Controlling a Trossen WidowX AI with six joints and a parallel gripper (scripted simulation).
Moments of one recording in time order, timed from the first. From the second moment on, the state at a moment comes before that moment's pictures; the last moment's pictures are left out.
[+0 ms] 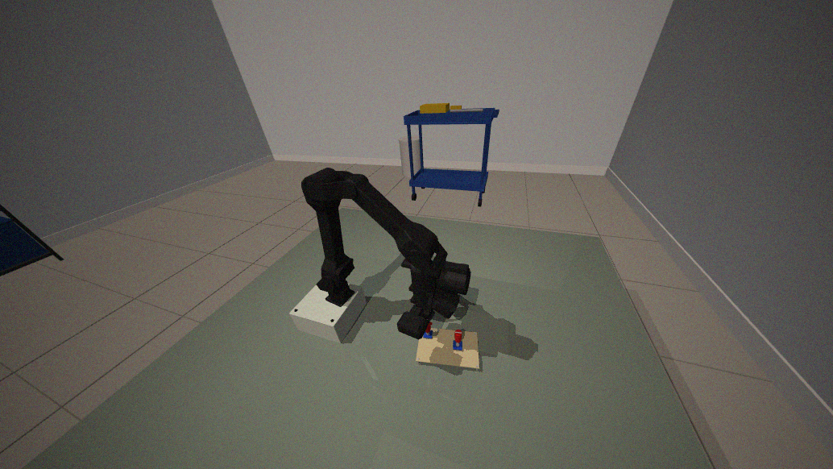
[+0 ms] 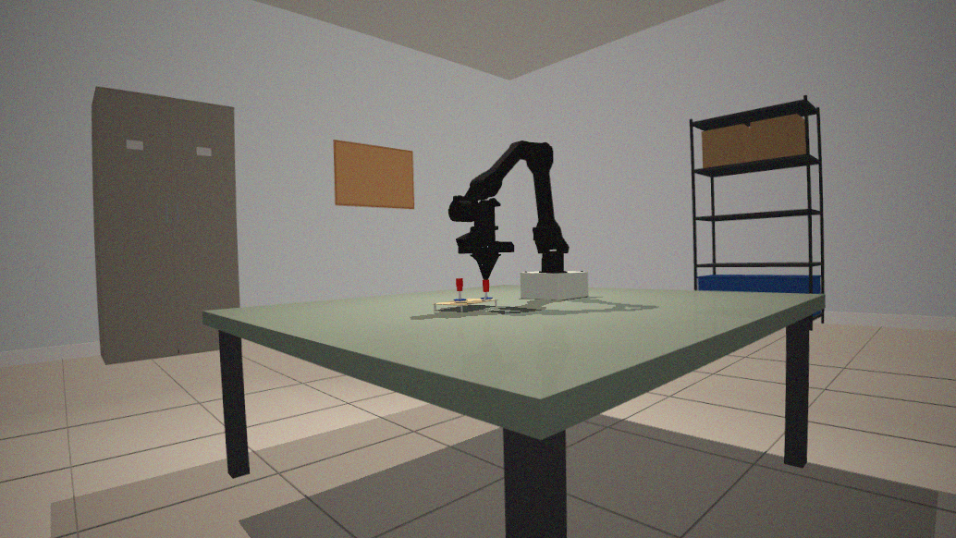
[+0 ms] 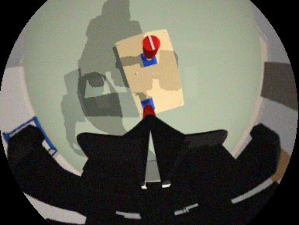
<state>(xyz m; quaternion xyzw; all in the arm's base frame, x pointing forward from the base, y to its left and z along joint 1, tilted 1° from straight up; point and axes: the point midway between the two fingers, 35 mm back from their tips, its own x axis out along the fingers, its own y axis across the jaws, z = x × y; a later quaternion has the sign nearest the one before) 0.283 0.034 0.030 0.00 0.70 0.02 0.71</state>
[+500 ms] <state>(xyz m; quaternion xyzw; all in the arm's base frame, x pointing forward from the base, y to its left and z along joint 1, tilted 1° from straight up) 0.282 0.034 0.028 0.00 0.70 0.02 0.71</state>
